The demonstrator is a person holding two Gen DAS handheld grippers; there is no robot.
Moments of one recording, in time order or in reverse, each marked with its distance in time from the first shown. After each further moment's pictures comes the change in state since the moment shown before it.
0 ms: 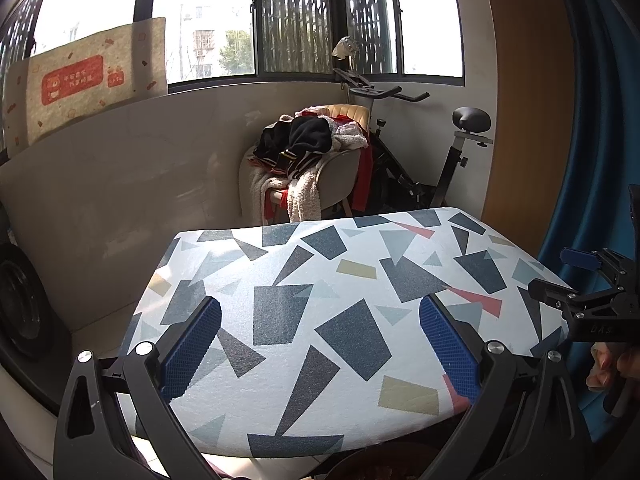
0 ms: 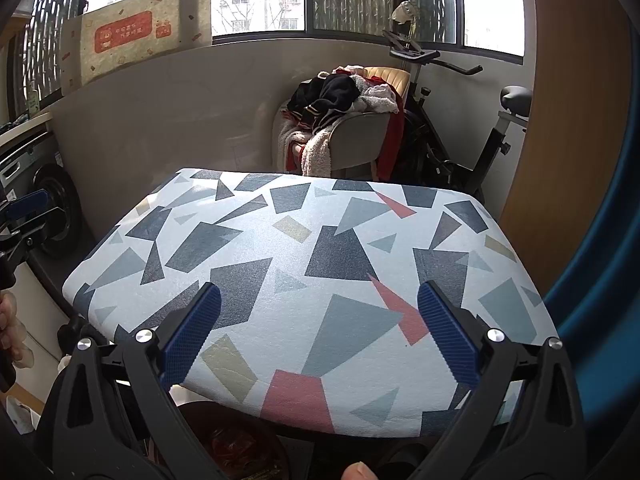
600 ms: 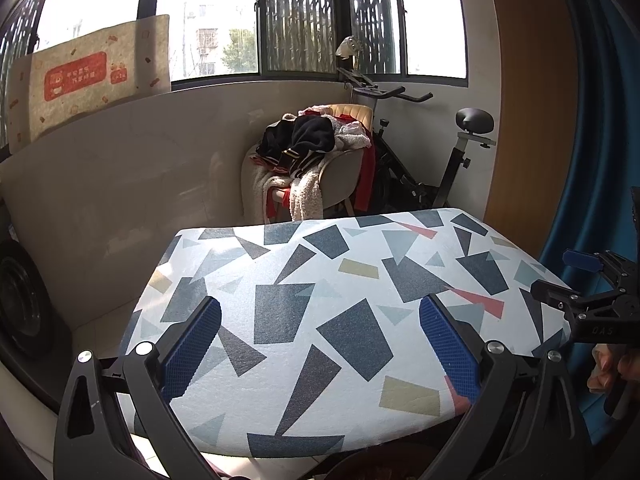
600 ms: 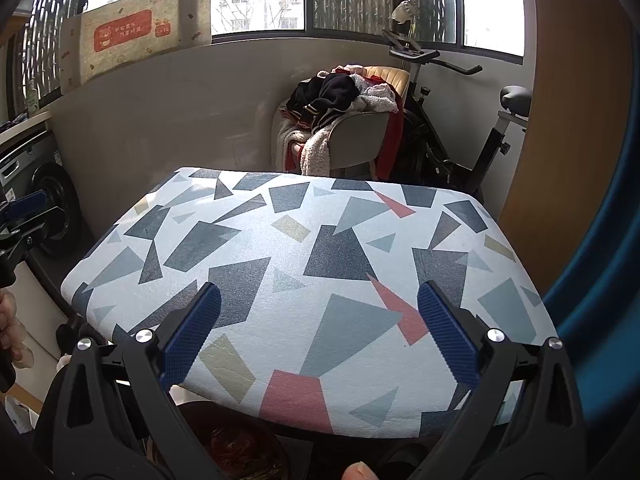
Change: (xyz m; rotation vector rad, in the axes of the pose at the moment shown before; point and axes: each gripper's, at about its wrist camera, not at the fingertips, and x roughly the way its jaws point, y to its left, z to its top) left arm 0.002 0.004 -0.004 -0.013 0.000 0.004; right arm 0.001 0.000 -0.001 0.001 0.001 0.000
